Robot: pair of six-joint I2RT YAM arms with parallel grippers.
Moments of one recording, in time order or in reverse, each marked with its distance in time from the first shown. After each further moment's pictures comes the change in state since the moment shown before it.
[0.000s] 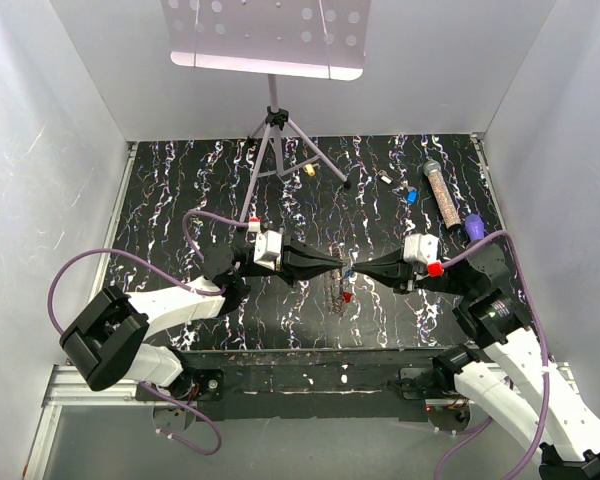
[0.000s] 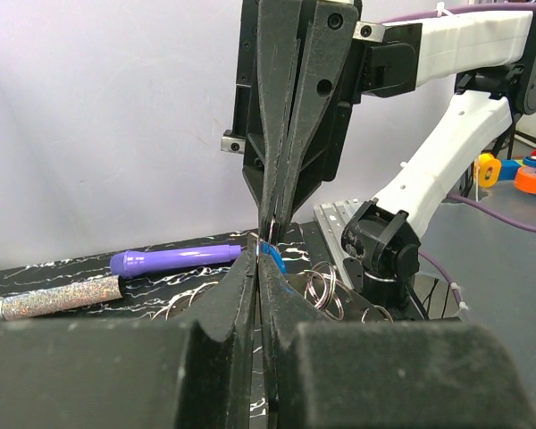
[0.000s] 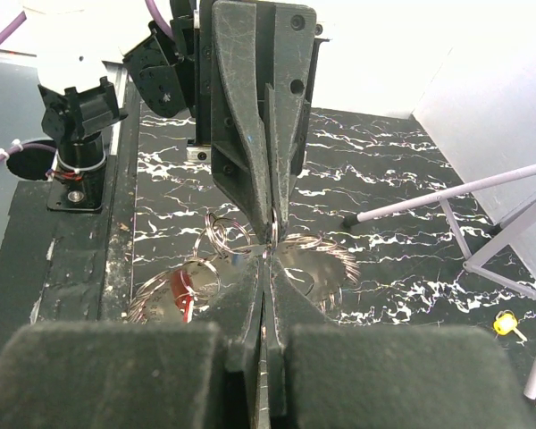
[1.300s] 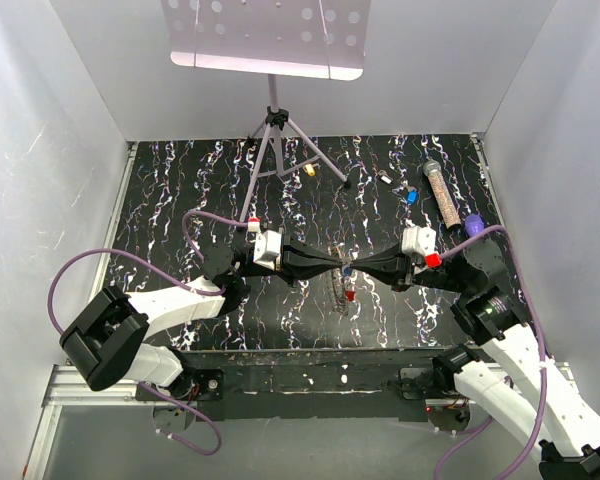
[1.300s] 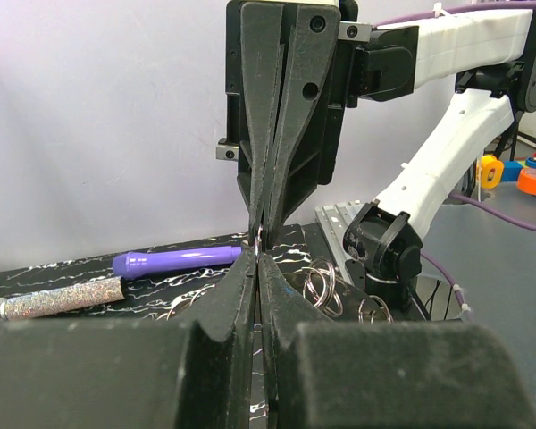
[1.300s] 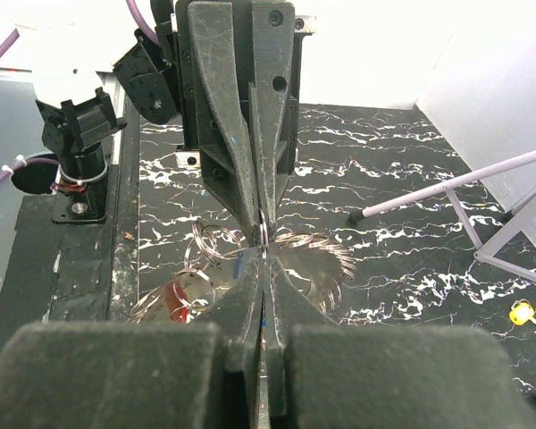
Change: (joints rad) left arm -0.001 0.000 0.000 0.005 -0.005 0.002; right arm 0.000 0.026 0.001 0.030 0.023 0.062
